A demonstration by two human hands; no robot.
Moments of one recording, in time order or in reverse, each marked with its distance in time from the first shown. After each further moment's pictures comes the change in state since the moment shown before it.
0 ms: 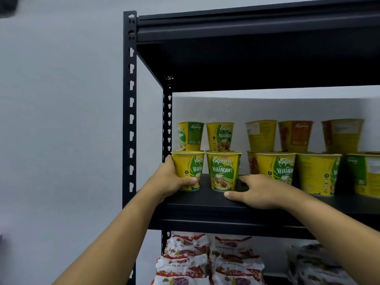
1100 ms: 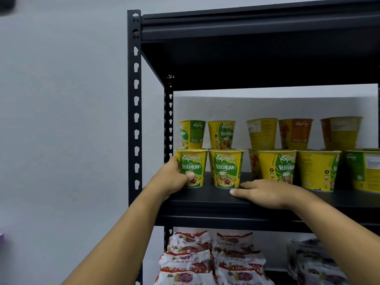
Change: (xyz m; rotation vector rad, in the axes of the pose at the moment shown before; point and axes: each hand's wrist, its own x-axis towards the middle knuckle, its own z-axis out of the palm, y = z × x) left_hand 0.001 -0.004 0.000 -0.072 -0.017 -0.037; right_hand -0.016 -0.006 -0.001 -0.058 -0.146 0.040
